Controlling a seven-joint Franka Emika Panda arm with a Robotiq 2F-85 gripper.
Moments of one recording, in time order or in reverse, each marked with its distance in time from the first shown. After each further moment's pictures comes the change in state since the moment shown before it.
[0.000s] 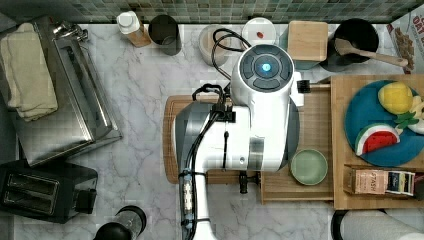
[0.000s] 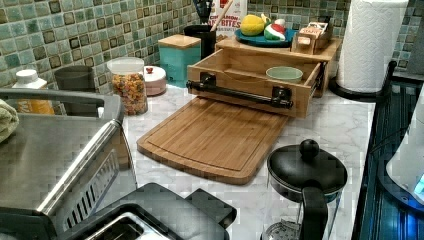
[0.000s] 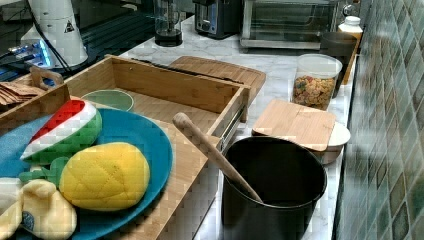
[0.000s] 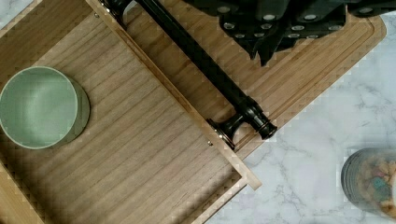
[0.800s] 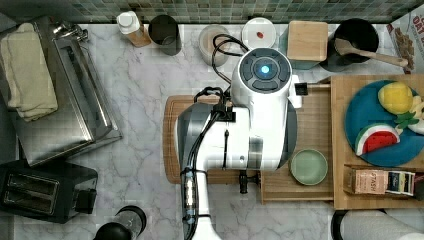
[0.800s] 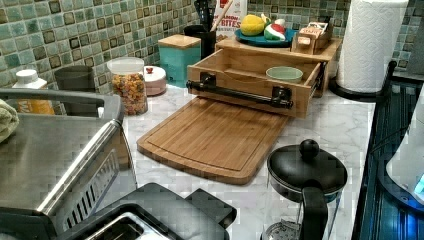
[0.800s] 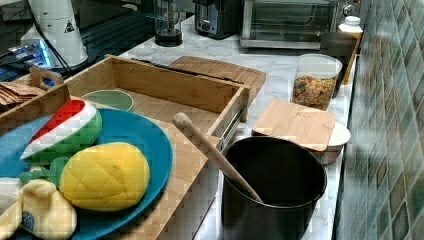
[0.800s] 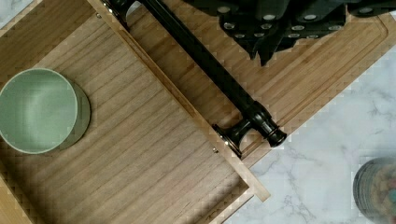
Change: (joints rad) arm 0.000 0.005 -0.001 -0.036 0.000 0.017 -0.017
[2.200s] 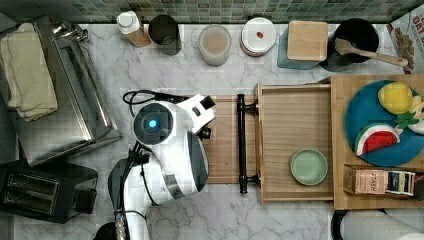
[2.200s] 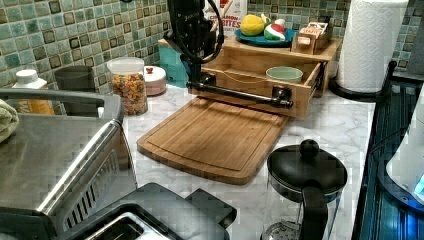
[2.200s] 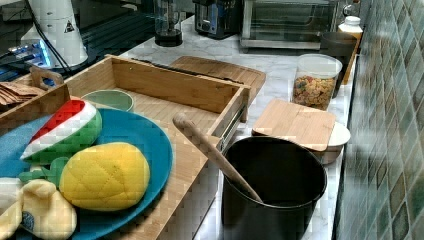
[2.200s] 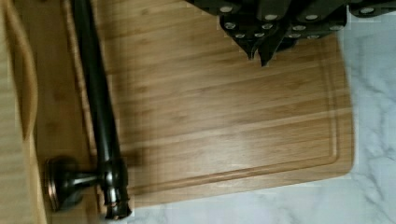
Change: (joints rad) arm 0.186 -0.060 0.118 -0.317 -0.106 0.302 -0.171
